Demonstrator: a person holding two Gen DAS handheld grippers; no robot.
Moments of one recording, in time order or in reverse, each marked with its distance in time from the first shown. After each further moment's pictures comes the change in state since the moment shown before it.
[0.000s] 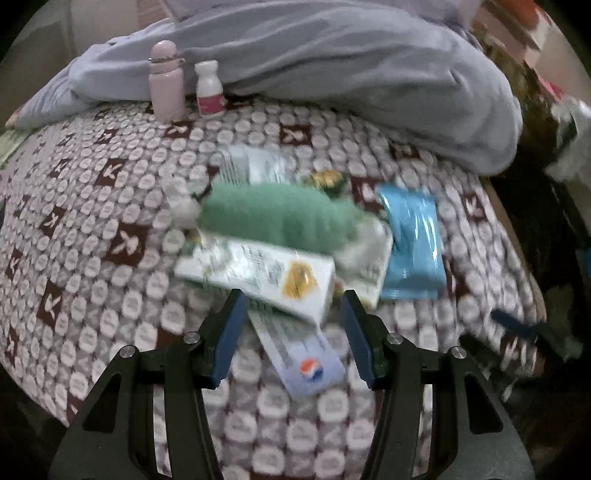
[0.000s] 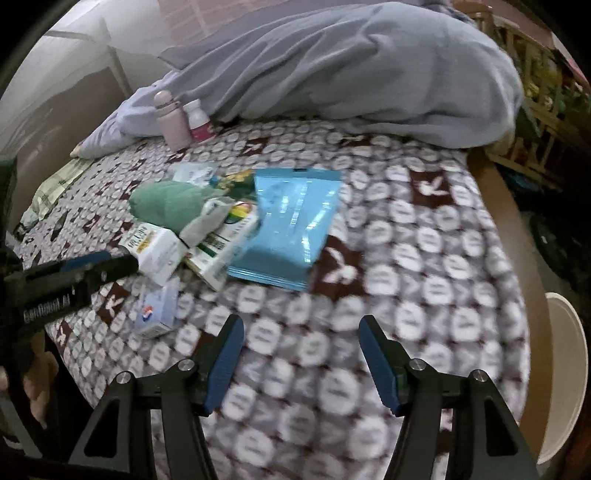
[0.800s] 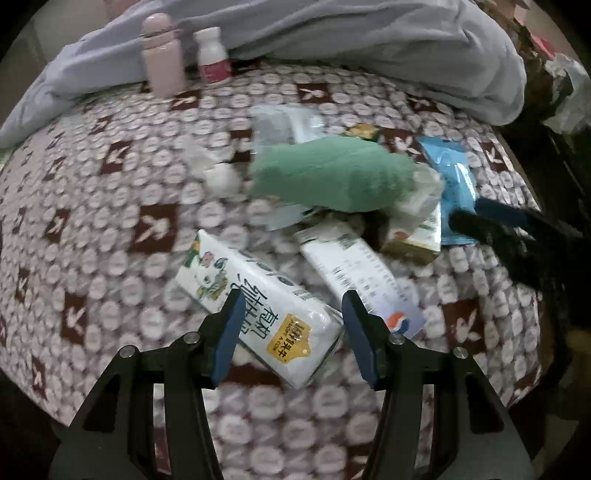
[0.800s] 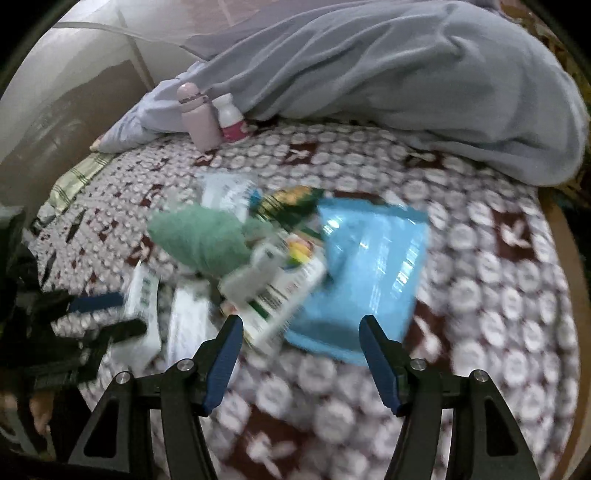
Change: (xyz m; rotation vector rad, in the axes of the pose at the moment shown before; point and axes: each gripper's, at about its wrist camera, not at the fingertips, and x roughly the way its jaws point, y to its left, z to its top) left arm 0.011 0.059 -0.013 0.130 0.157 0.012; right arm 0.054 0.038 0.062 -0.024 0.009 0.125
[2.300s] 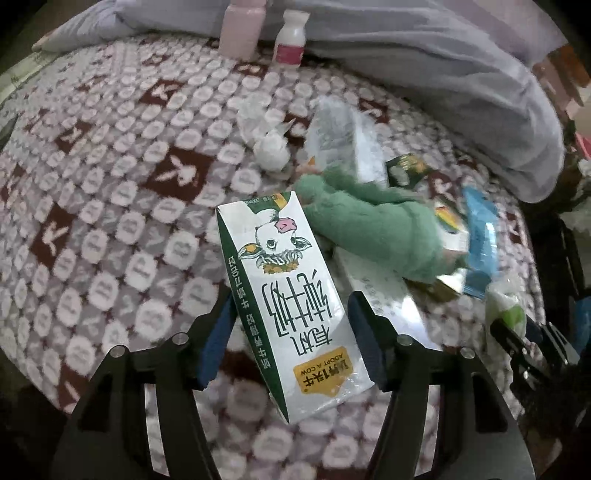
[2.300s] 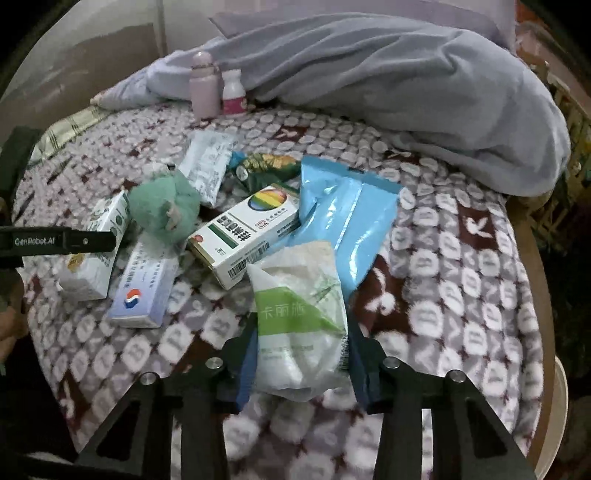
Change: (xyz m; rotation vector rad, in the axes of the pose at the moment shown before) left arm 0.010 0.026 -0.022 -0.316 -0.061 -0.058; right arm -0.031 -0.014 -0.062 -0.166 -0.024 -0.162
